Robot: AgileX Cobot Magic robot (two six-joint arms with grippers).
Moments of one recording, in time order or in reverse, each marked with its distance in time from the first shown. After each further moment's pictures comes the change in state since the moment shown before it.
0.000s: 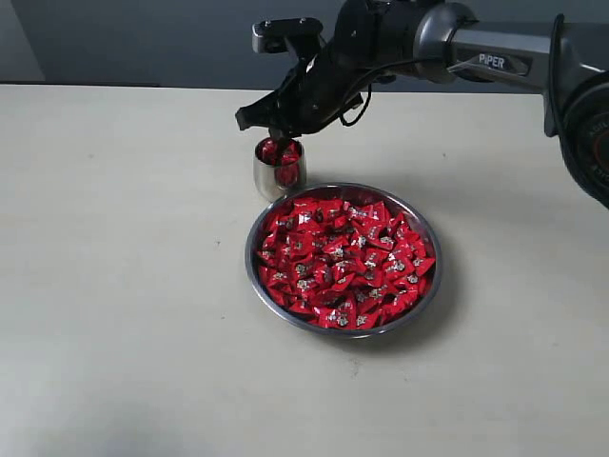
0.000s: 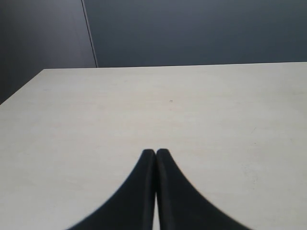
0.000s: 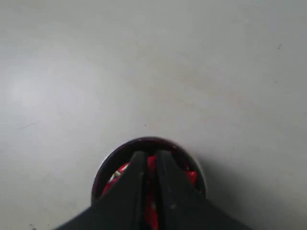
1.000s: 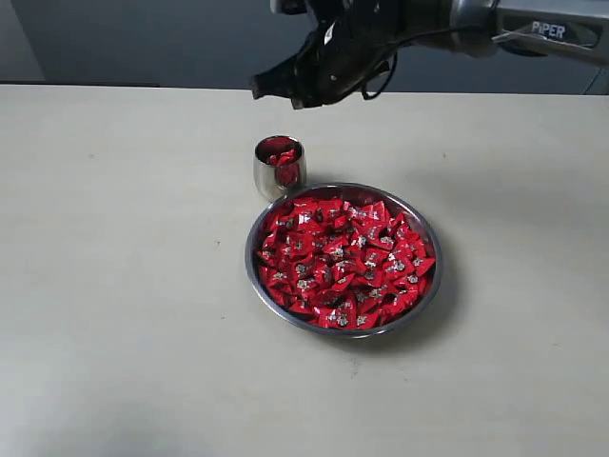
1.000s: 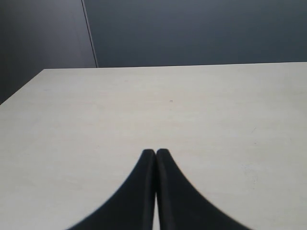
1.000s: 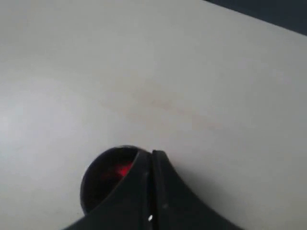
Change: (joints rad) left arm 0.000 0.000 0.000 0.000 0.000 0.000; right arm 0.000 -0.148 0.103 -0.190 -0.075 0.186
